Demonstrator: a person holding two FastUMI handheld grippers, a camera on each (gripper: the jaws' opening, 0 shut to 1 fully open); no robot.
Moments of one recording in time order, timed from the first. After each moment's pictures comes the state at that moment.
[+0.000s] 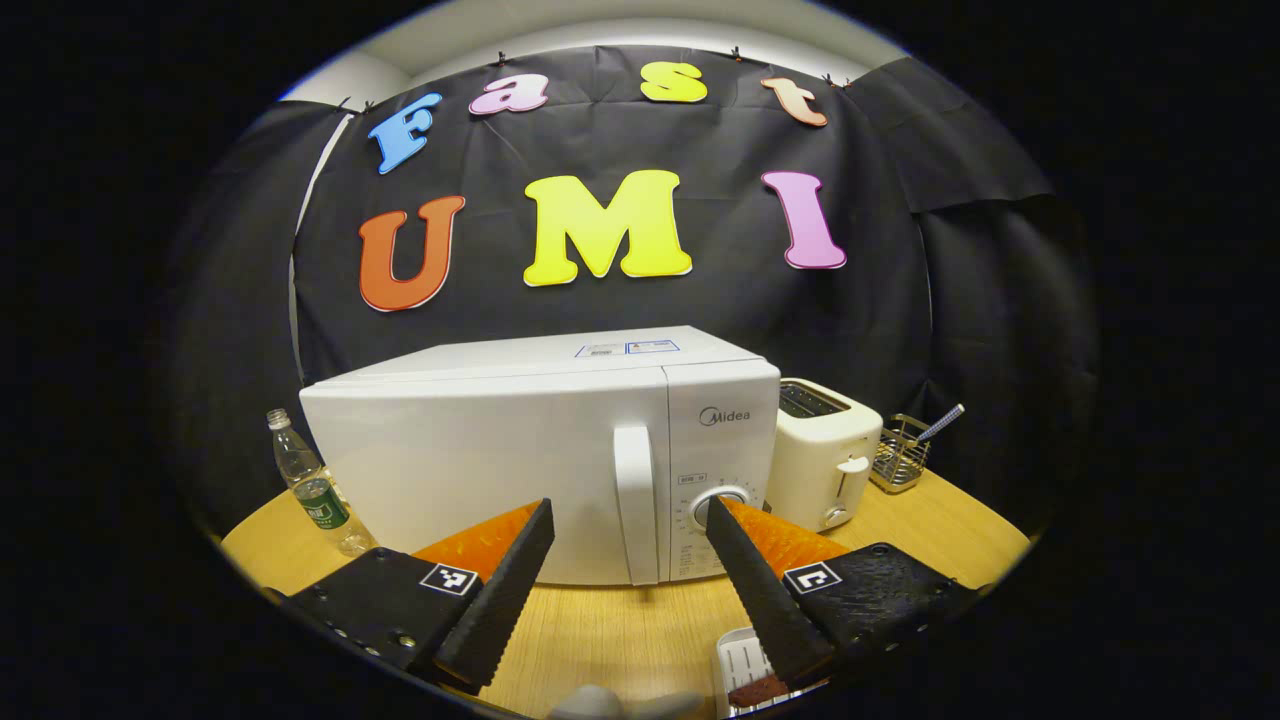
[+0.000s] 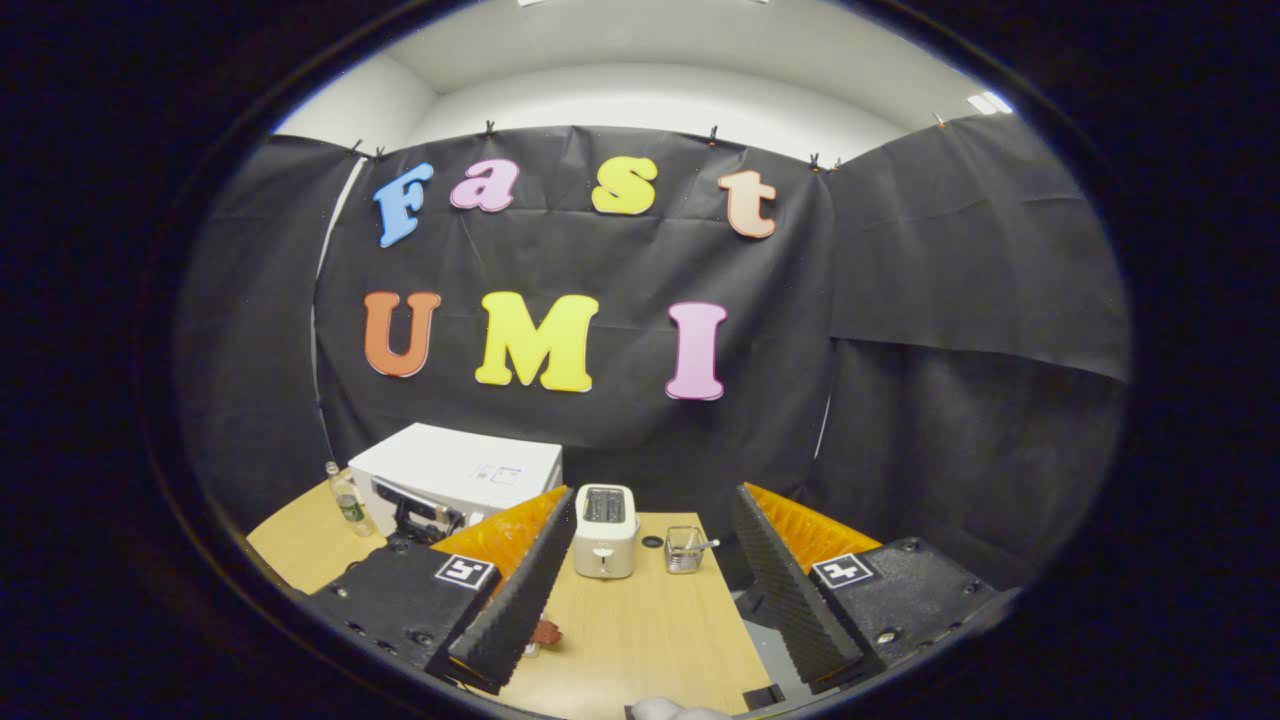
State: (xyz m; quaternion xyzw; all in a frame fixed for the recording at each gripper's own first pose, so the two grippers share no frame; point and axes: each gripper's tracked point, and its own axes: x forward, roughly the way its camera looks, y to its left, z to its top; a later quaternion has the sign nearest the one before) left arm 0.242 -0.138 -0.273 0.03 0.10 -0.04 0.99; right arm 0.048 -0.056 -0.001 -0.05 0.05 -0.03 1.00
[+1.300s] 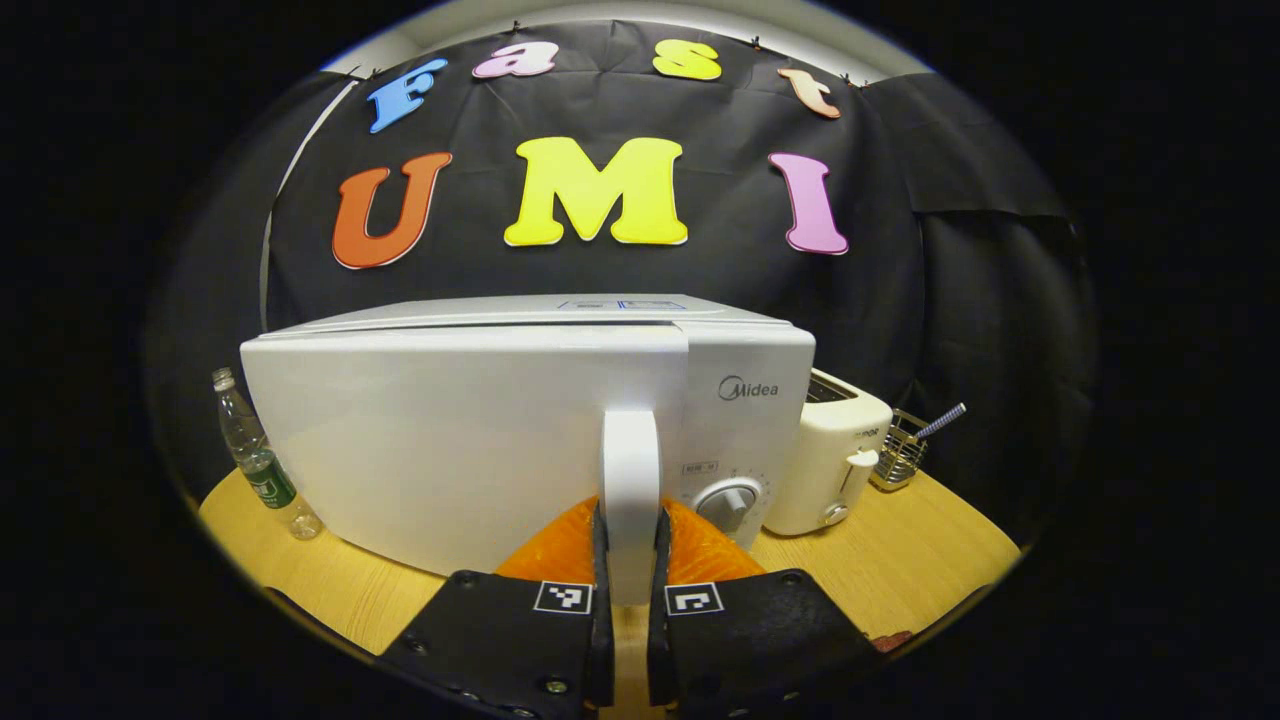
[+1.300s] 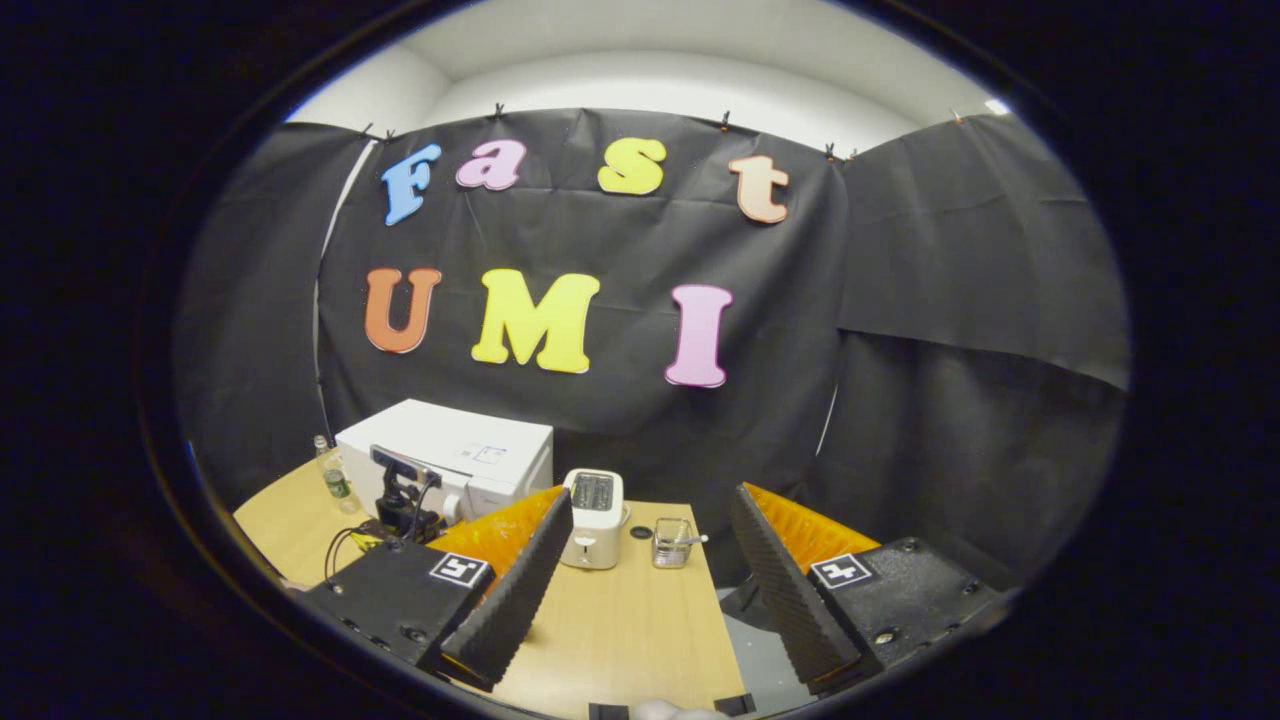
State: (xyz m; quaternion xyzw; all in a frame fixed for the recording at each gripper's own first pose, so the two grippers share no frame) left arm 0.236 -0.137 -0.298 0.00 0.12 -0.09 0.99; right arm 0.068 -0.078 -0.015 -0.07 0.06 -0.01 1.00
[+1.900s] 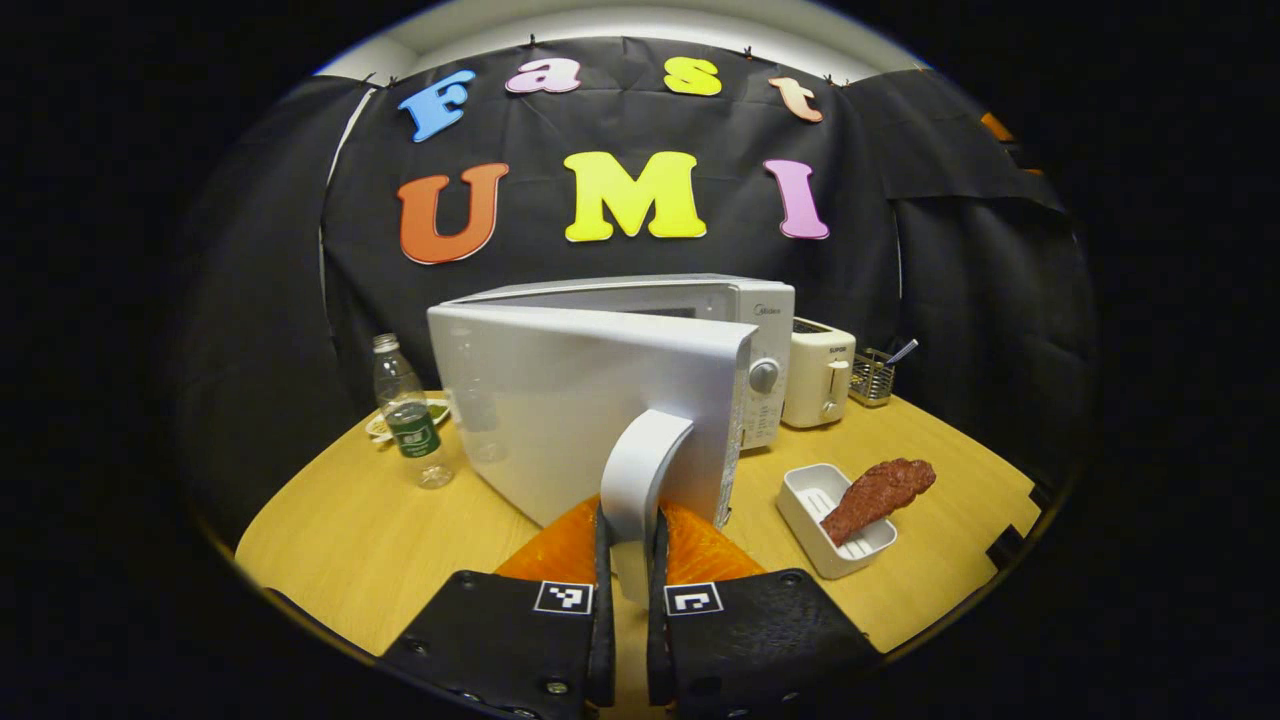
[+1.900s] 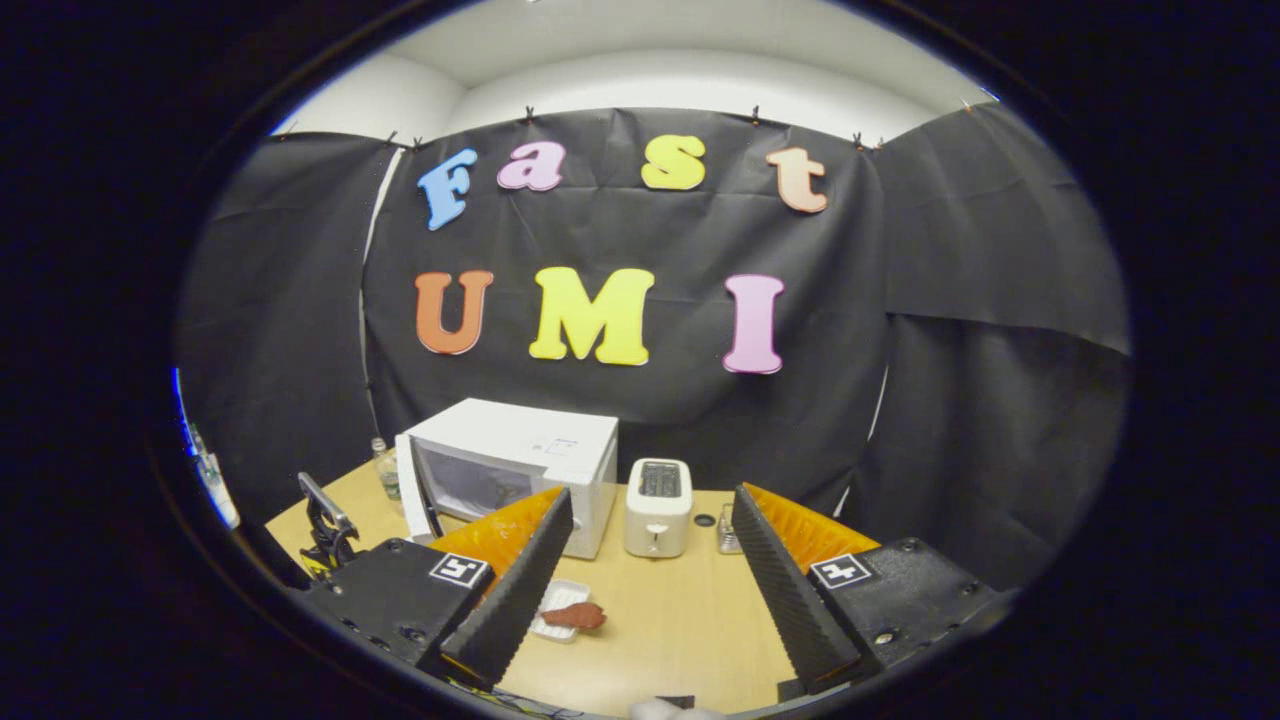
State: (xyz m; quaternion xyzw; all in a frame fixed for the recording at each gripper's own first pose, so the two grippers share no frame) left arm 0.069 0.004 -0.305 0.03 0.16 -0.06 0.99; right arm 0.039 0.012 -0.052 -0.03 0.09 0.06 0.99
